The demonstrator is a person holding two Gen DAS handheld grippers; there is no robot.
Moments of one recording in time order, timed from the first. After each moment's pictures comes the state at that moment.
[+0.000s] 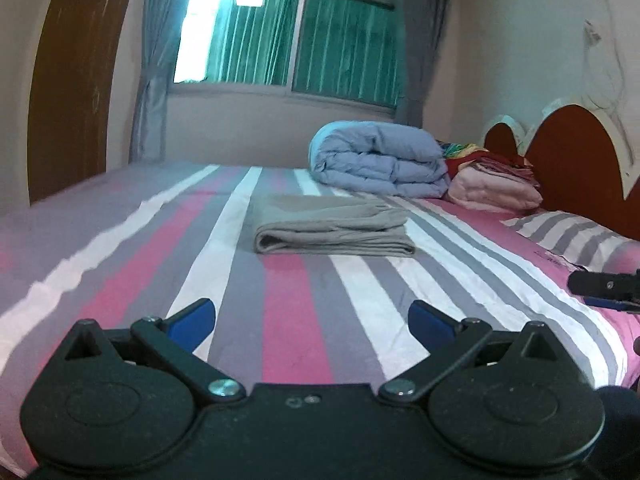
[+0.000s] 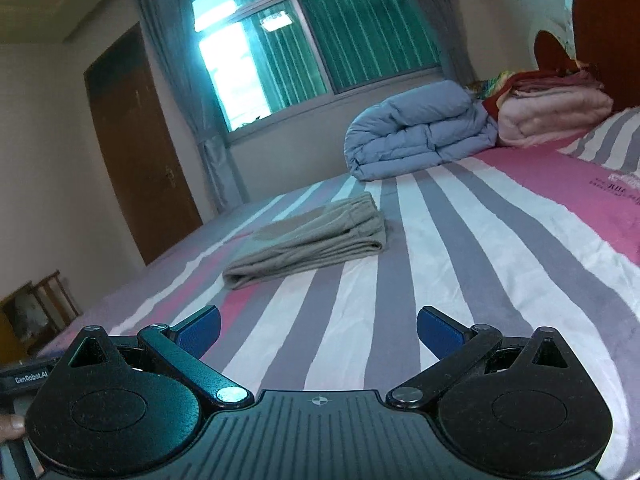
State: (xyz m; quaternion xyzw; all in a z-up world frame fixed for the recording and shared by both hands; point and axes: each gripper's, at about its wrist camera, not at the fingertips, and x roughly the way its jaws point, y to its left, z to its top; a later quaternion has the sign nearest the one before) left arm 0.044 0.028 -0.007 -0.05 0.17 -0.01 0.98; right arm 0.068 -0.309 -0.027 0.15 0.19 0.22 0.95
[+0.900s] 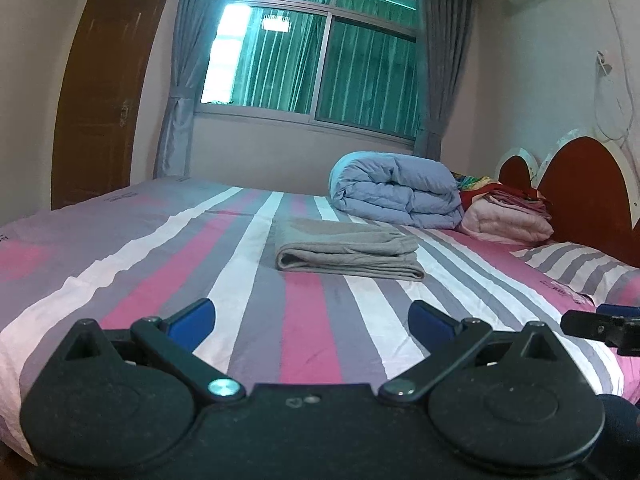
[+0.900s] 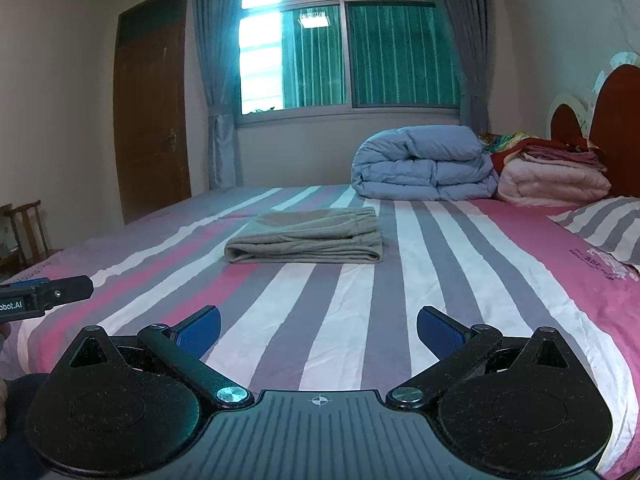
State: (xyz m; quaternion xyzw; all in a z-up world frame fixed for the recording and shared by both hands) left arm 0.007 0.035 -0.005 -0.08 0.13 0.02 0.99; right arm 0.025 -0.271 -0.029 0.03 0.15 0.20 0.97
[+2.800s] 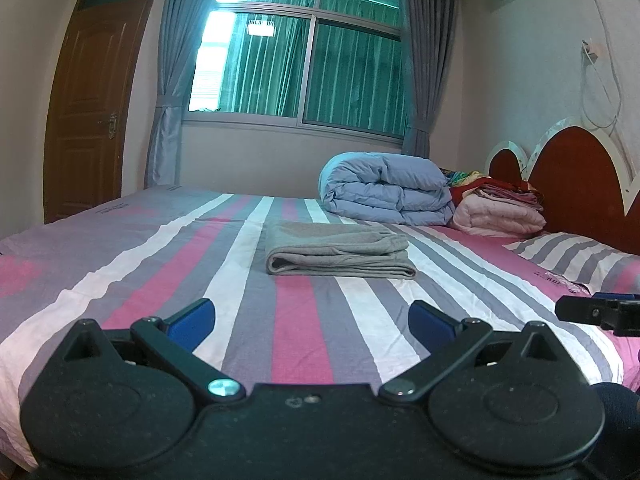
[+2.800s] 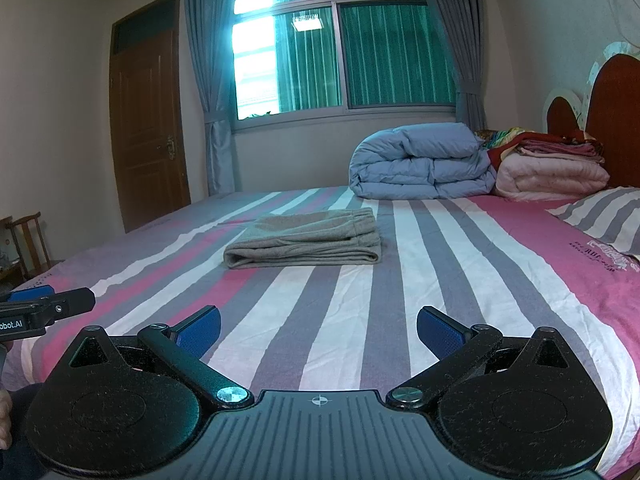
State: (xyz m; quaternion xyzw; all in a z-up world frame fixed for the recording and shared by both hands) left arm 0.007 0.032 -0.003 -0.06 0.13 0.01 0.99; right arm 0.026 -0.282 -0.027 0.04 0.15 0.20 0.97
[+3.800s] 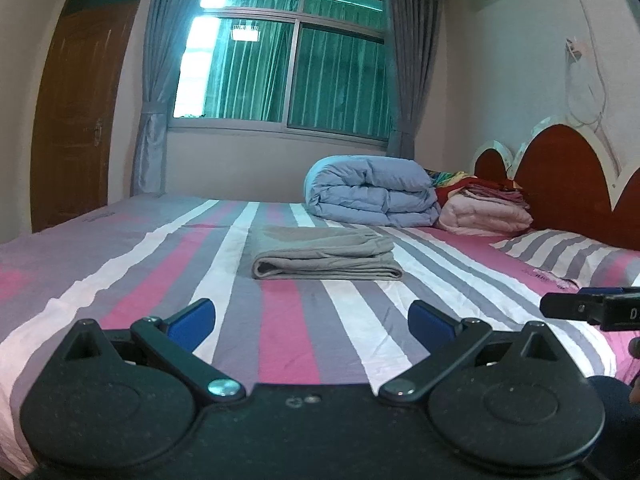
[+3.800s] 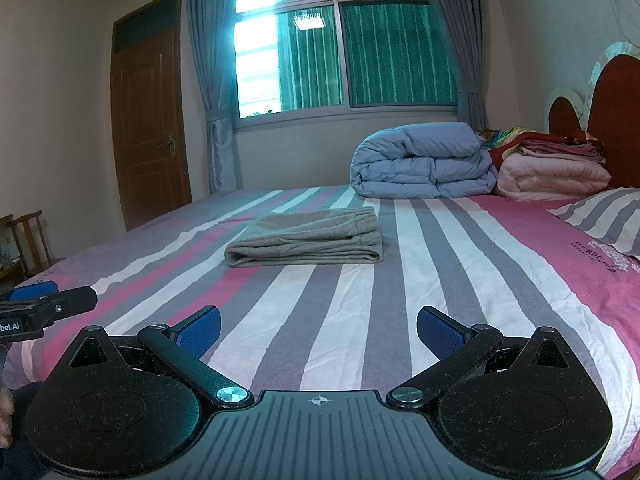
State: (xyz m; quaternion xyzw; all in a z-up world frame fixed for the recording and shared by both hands) left arm 0.010 0.030 -0.005 -0.04 0.12 -0.01 0.99; right arm 0.027 -0.284 -0.027 0.04 0.15 0.21 0.97
